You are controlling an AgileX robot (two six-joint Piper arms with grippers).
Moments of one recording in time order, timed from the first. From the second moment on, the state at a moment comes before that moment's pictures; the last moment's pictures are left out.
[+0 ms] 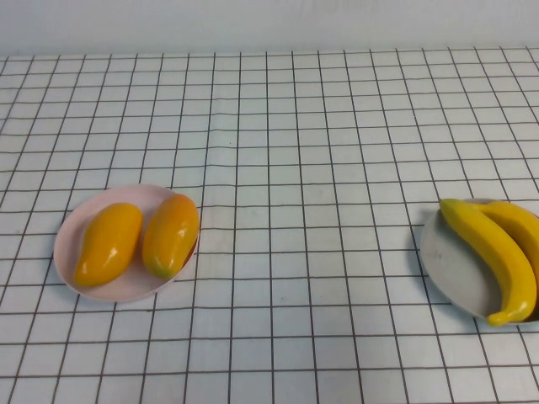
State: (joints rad) right arm 0.04 0.91 -0.92 0.35 0.61 -0.42; left arm 0.00 -0.01 0.03 0.03 0.38 0.03
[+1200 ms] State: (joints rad) right arm 0.03 -0.02 -0.26 0.03 0.38 -0.08; left arm 0.00 -0.01 0.03 0.02 0.38 0.03
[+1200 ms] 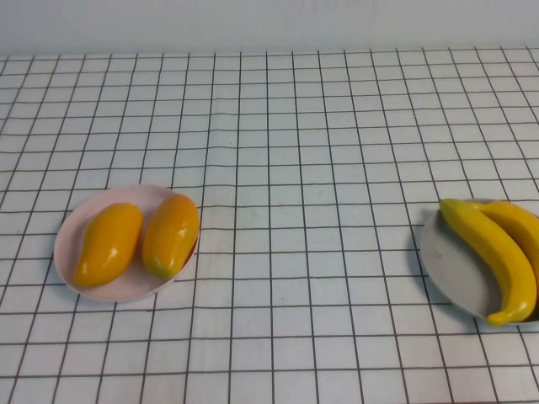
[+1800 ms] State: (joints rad) right arm -0.04 -0.02 0.03 0.07 0.31 0.02; left arm 0.00 -0.01 0.03 0.02 0.38 0.03
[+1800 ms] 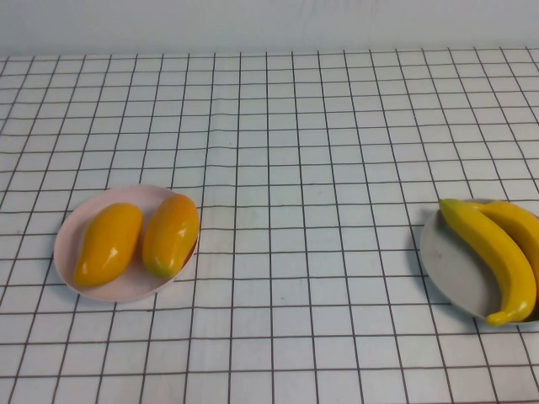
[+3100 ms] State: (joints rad) right arm -0.03 -0.02 0.03 0.07 0.34 0.03; left arm 0.00 -0.01 0.03 0.02 0.38 0.03
